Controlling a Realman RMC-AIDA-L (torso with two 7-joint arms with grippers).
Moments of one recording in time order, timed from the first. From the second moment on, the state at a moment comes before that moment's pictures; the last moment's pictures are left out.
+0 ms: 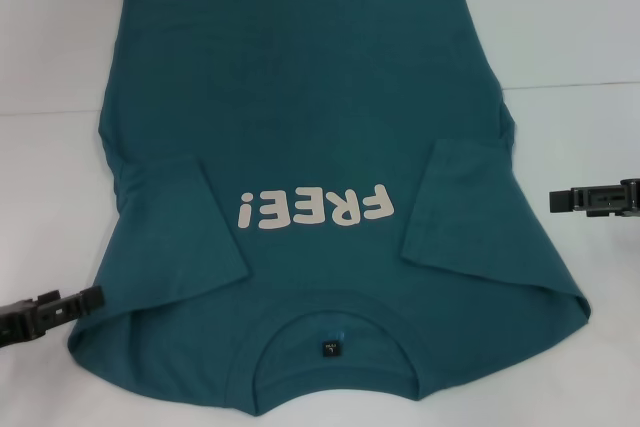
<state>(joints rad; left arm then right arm) -0.36 -2.10 0.47 0.74 2.13 1.37 -1.84 0.51 1.90 -0.66 -0.85 -2.22 -1.50 2.28</state>
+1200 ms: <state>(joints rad) -0.37 -2.11 0.54 0.75 2.20 1.30 -1.84 0.54 1.90 -0.66 -0.82 -2.25 -1.48 2.27</state>
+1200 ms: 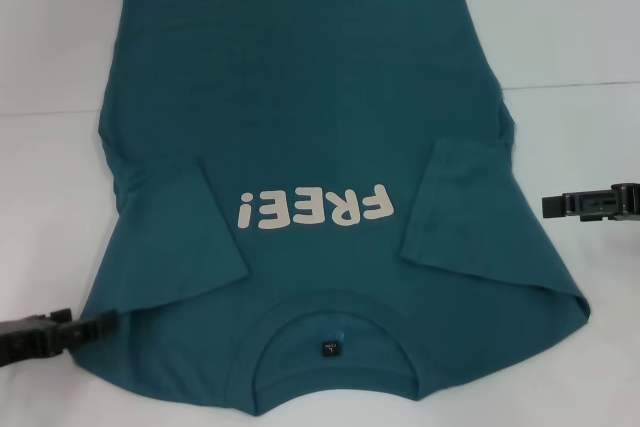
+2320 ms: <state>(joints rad) -0.37 -2.10 0.55 0.75 2.20 1.39 -1.84 0.54 1.90 -0.66 -0.82 -2.25 -1.47 2.28</state>
